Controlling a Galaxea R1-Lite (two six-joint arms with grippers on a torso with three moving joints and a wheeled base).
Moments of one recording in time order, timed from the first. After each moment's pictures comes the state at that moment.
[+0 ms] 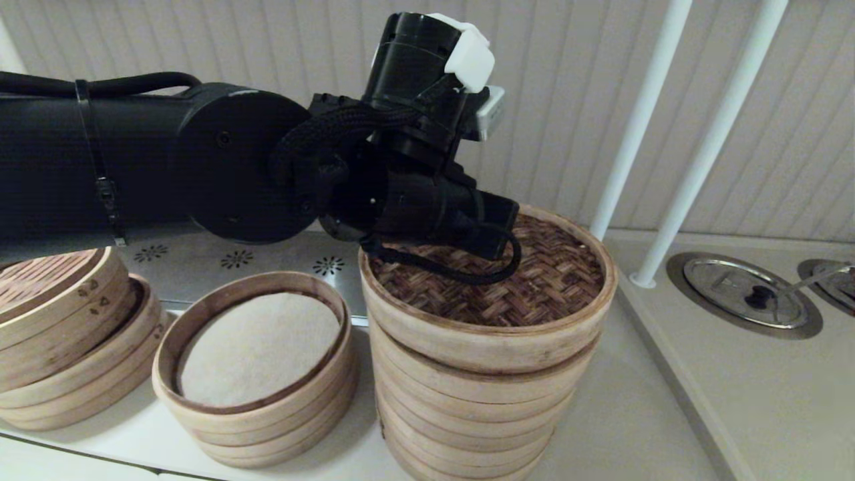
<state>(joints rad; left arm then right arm) -0.91 1.93 -1.82 0.30 0.20 -0.06 0.00 0.01 0.00 0.01 -0.01 0.03</state>
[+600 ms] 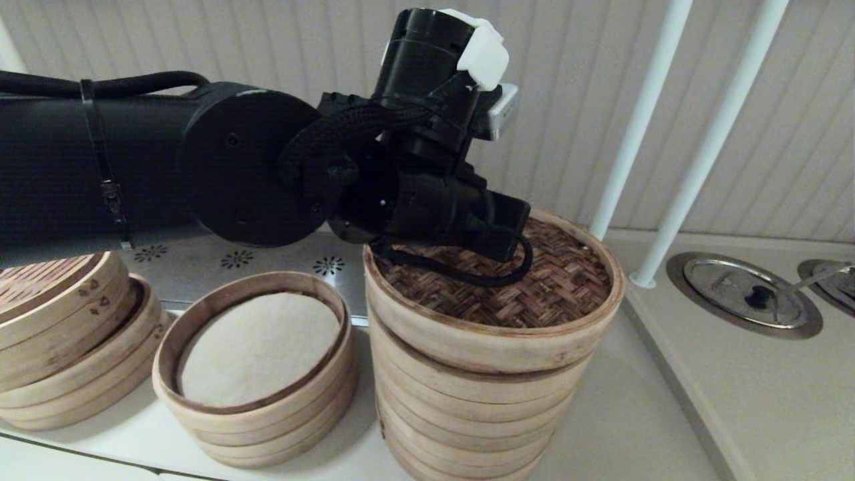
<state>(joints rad) -0.94 1.95 -1.84 0.30 0.21 -0.05 0.00 0.01 0.00 0.01 -0.01 0.03</state>
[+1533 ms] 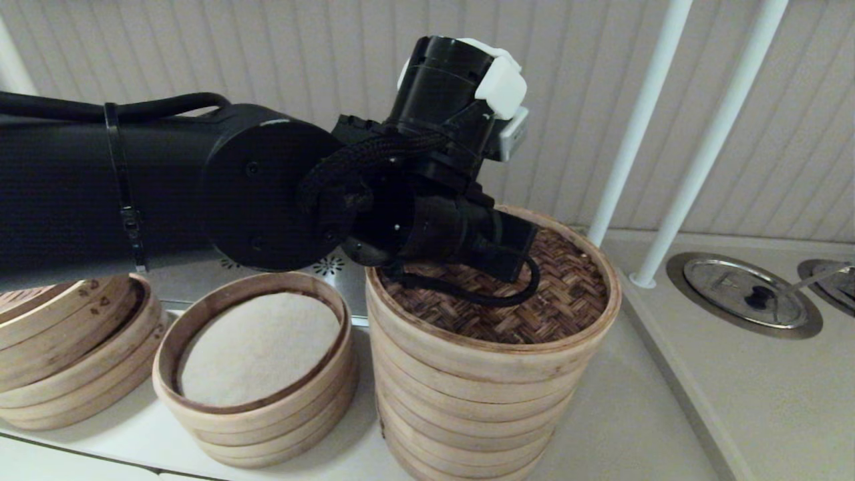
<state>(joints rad) -0.96 1.95 -1.79 0.29 0.23 -0.05 0.00 0.01 0.00 0.01 -0.01 0.03</state>
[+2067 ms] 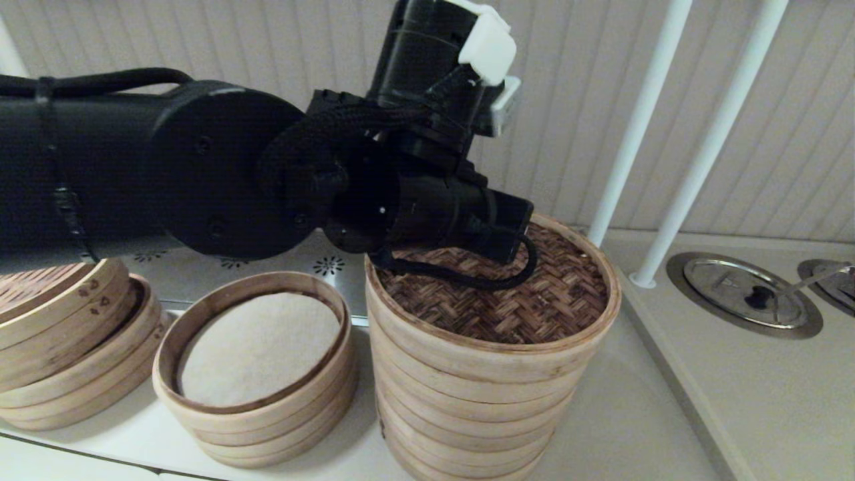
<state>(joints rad) -0.96 1.91 -1.80 0.27 0.26 -0.05 0.00 0.01 0.00 0.01 -0.01 0.03</state>
